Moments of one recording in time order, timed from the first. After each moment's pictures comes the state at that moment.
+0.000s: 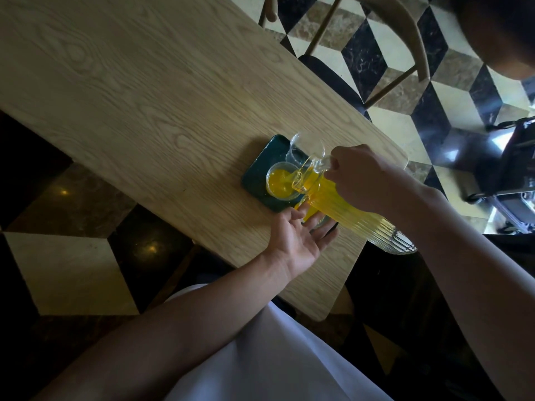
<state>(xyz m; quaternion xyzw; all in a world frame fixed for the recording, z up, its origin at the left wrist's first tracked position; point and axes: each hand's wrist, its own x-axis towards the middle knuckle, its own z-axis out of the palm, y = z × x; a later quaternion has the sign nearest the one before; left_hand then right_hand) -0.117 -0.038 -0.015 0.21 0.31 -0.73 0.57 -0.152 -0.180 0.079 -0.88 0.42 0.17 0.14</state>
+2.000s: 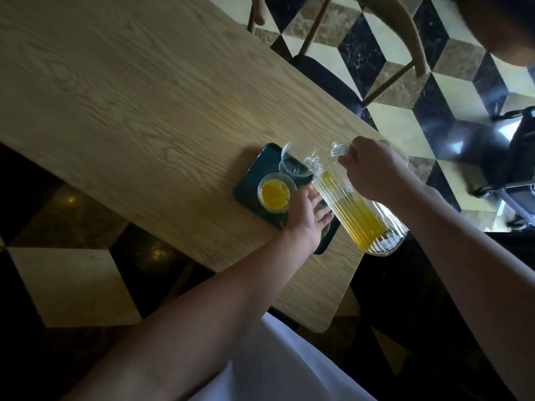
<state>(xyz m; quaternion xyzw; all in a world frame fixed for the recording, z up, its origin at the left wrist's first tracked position) -0.118 -0.121 -0.022 0.41 0.21 -0.69 0.56 -0.167 -0.236 0.061 -0.84 0.51 0.13 0.14</state>
